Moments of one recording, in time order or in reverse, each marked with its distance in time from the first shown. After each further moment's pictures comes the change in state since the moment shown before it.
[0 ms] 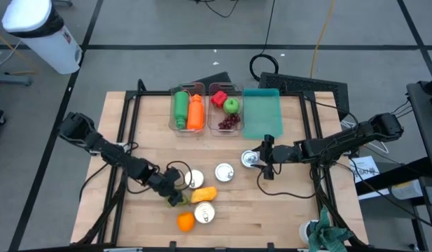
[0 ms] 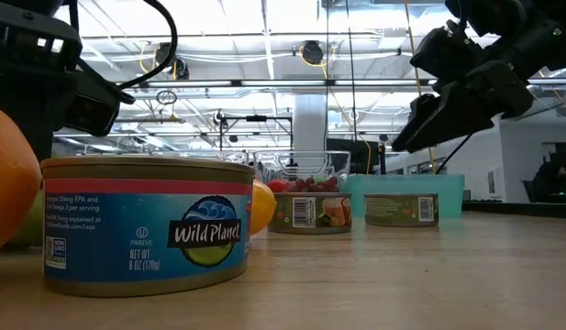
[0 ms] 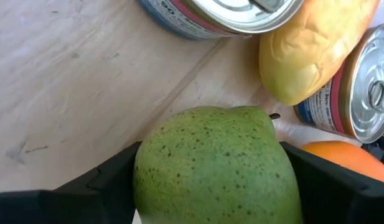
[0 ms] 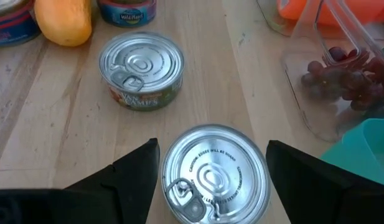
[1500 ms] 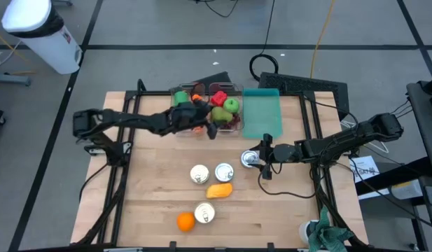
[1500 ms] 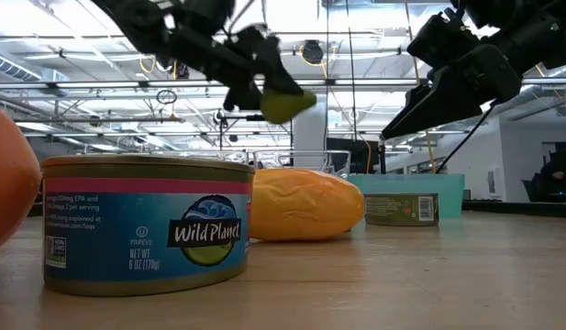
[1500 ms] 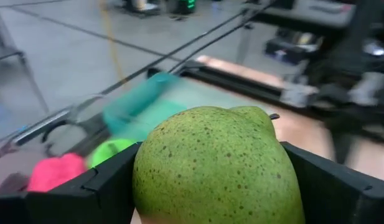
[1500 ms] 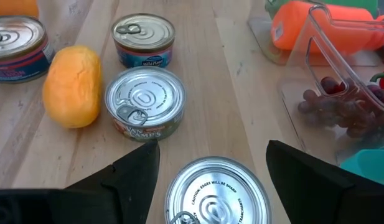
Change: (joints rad) left arm 0.736 0.087 0.344 0.505 -0.158 1.190; right arm 0.000 0.001 0.000 0.099 0.004 -0.008
